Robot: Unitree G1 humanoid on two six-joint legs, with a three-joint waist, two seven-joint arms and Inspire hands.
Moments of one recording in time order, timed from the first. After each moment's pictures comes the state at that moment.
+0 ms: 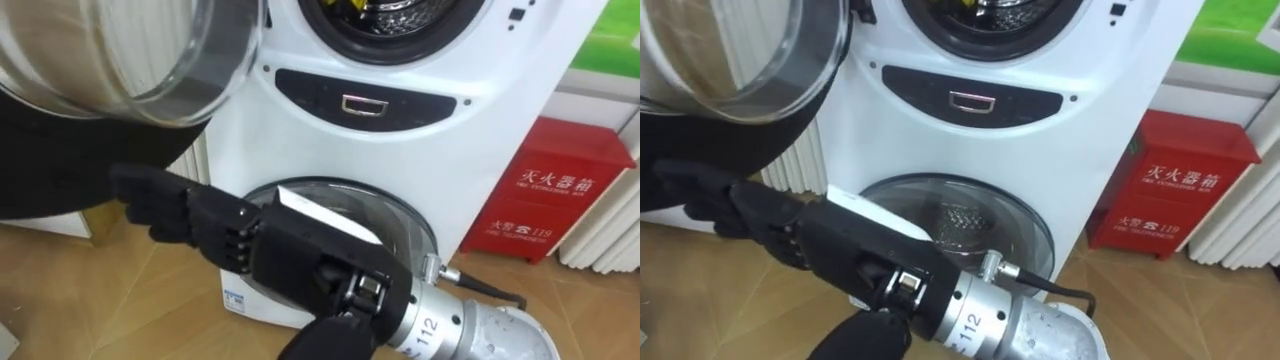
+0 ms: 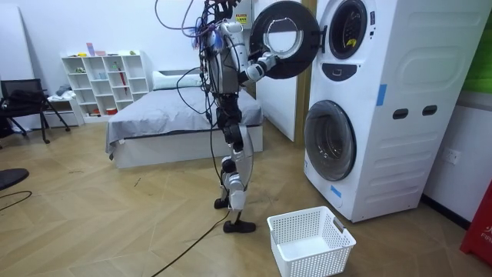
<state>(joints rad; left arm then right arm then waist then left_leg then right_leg) 0.13 0.30 -0.12 1.16 -0.05 0.02 0.06 -0.14 -0.31 0.43 -0.48 0.42 0.08 0.59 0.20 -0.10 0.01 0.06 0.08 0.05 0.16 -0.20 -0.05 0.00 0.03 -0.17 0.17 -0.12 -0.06</state>
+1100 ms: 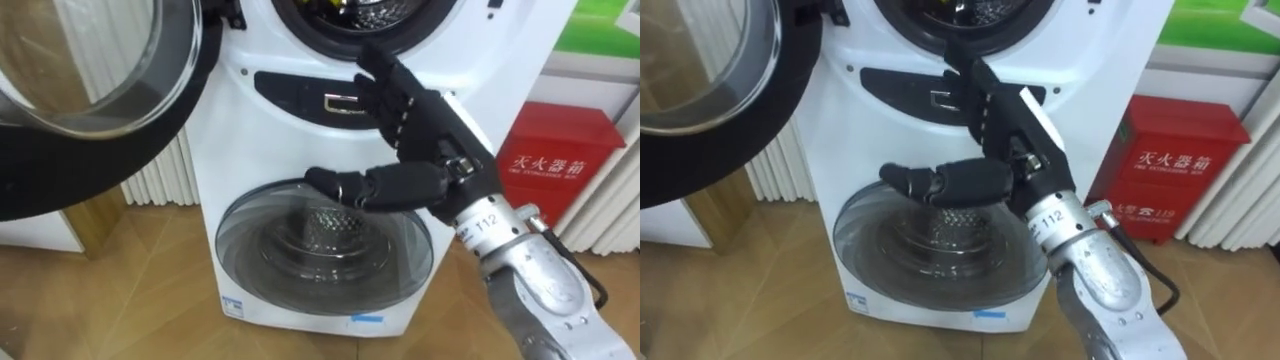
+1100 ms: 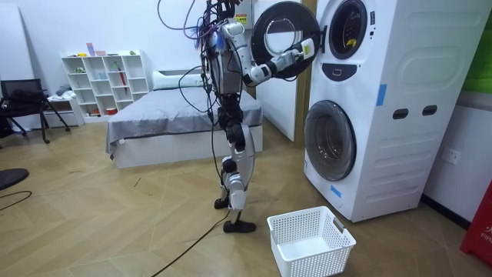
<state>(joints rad) 0.15 0.23 -0.04 1.14 -0.03 0.04 0.14 -0.26 -0.30 0.16 -0.22 0.36 0.06 0.08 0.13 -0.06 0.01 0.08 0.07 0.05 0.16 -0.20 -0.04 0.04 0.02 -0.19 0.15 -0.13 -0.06</state>
